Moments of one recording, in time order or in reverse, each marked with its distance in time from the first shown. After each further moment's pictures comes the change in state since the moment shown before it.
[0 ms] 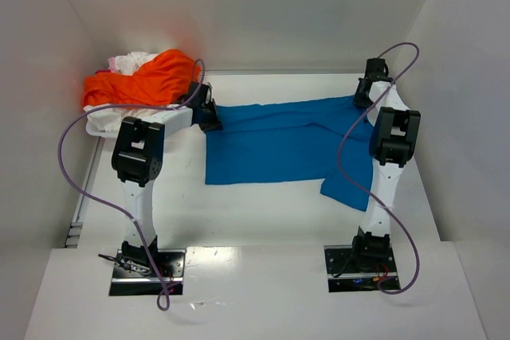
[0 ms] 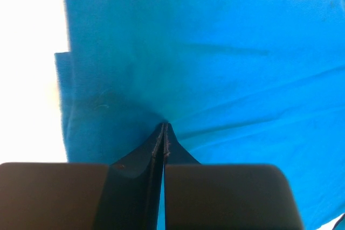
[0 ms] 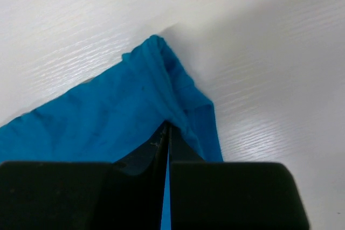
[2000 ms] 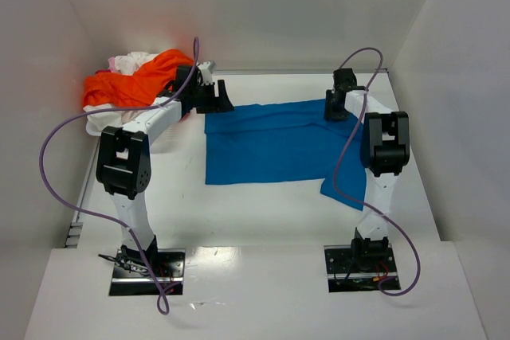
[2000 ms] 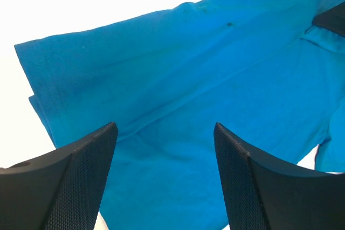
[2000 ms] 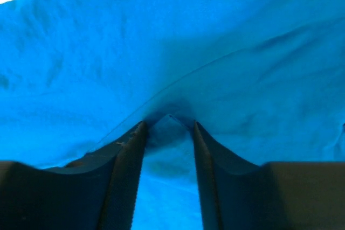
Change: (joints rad) left arm 0.016 -0.183 0.026 0.005 0.216 0.236; right arm 0.208 -0.235 -0.362 0.056 -0.018 -0.057
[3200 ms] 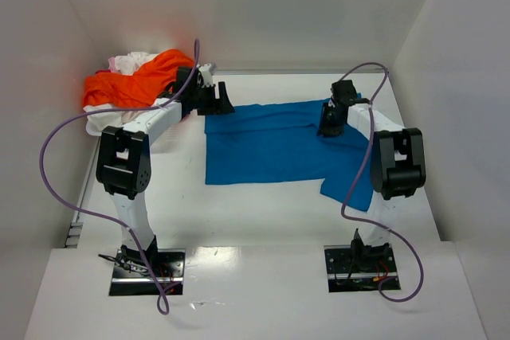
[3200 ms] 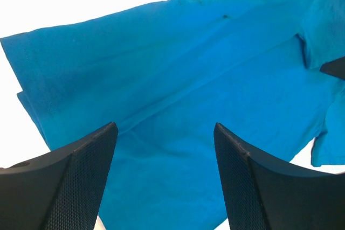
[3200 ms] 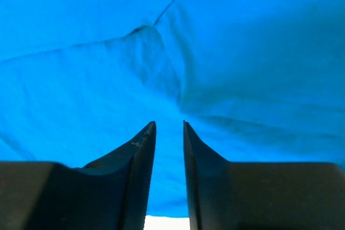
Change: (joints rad) left arm 0.000 0.000 -0.016 0.004 0.029 0.000; right arm 0.048 -0.293 -0.311 -0.027 -0.180 0.171
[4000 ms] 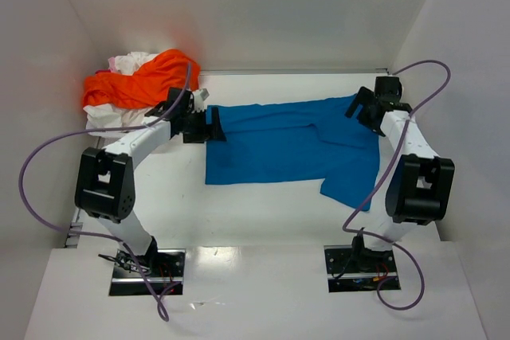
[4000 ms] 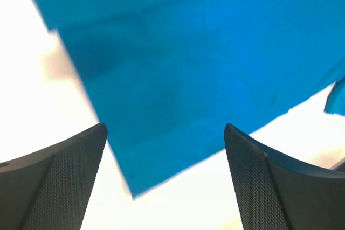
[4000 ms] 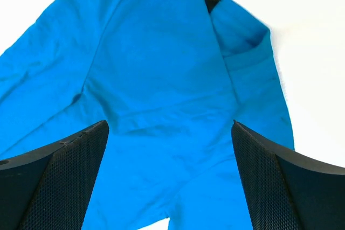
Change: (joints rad) left arm 0.000 -0.220 -0.279 -0.146 -0.031 -0.004; right arm -0.219 -0.251 -0.079 0.028 0.177 0.101
